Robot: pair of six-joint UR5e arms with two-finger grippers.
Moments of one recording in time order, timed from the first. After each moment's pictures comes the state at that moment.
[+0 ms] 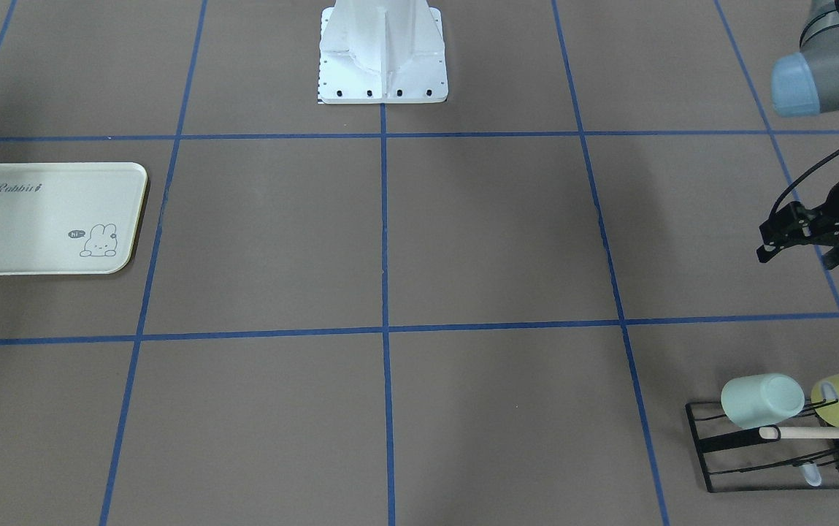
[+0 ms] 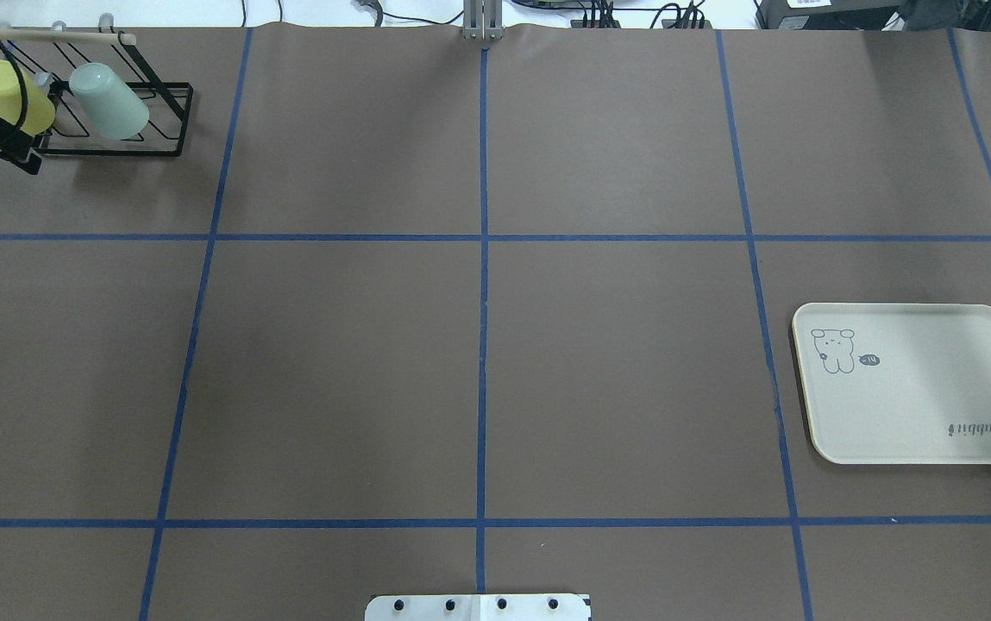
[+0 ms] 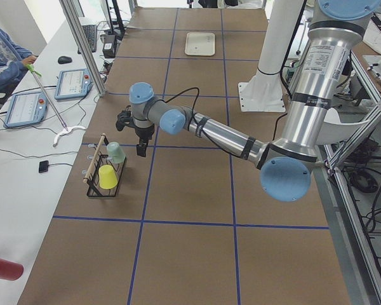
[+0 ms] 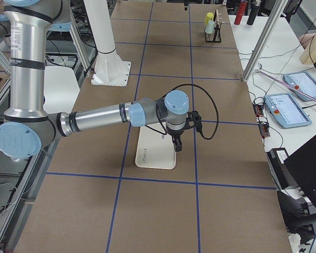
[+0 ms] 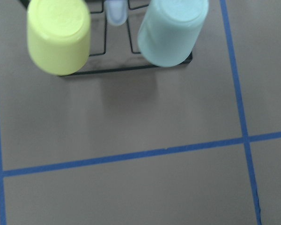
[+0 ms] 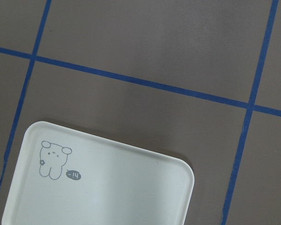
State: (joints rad) left arm -1.22 -1.87 -1.65 -1.69 -2.26 -0.45; right arm 1.46 -1.67 1.89 -1.58 2.44 0.00
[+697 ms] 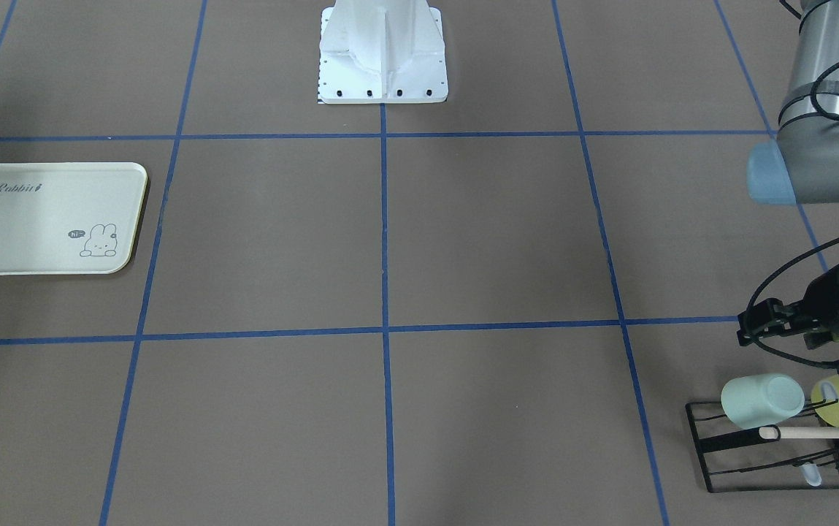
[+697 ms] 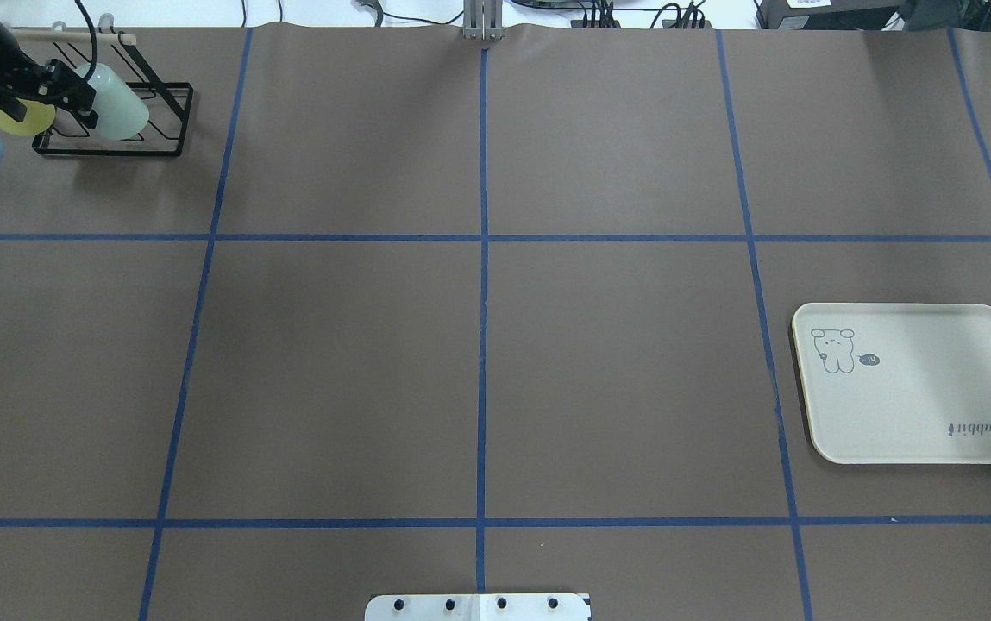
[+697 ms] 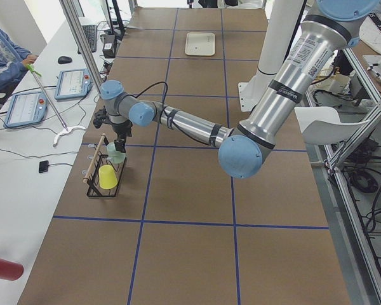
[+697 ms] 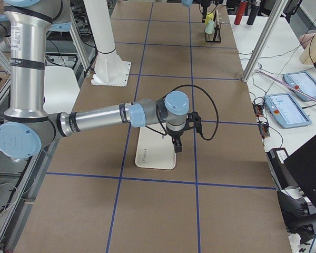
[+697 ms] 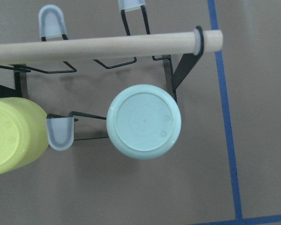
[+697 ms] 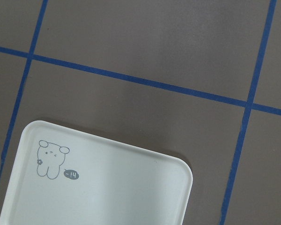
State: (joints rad) left arm -1.20 -2.12 -1.31 -1.70 -2.25 -0.45; right arm 1.46 -1.67 1.89 -1.58 2.44 0.00
